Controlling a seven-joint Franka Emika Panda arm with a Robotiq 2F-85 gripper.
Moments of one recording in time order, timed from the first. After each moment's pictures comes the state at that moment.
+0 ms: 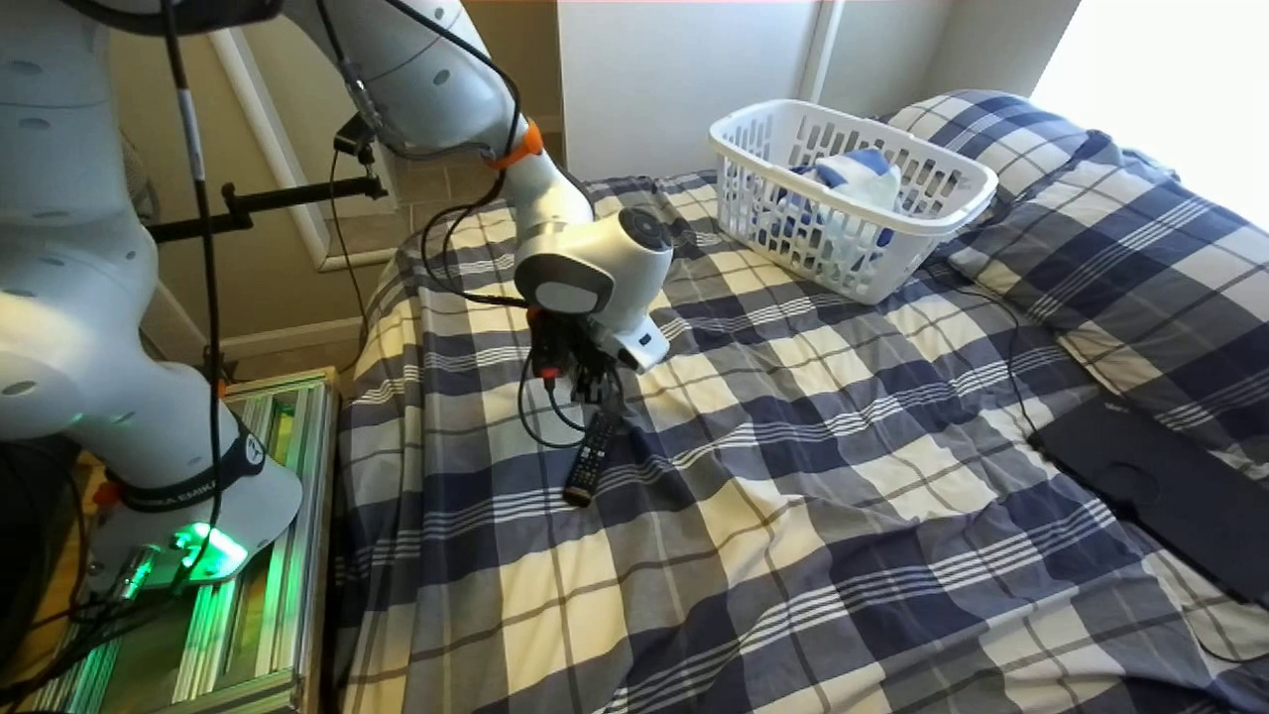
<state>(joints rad) 0.02 0.40 0.04 -2.28 0.31 2.47 -0.04</state>
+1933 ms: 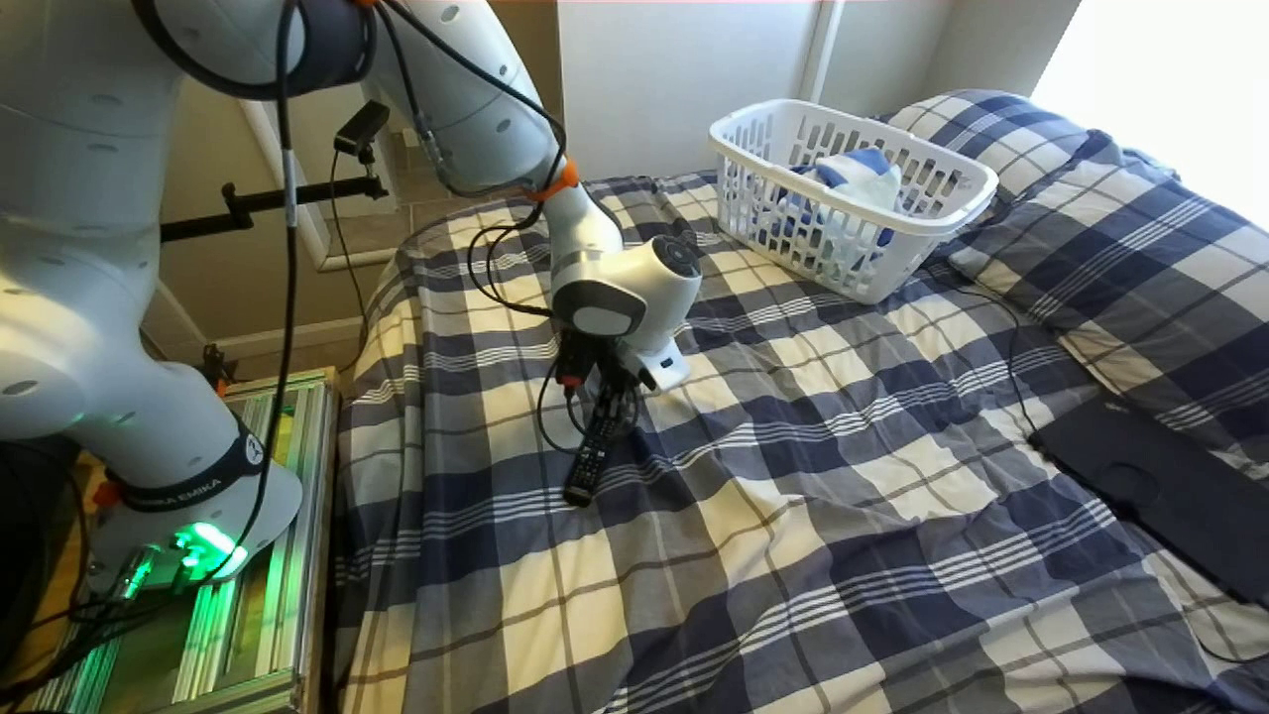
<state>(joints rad) 0.03 0.57 0.02 -2.13 0.28 2.46 0.14</state>
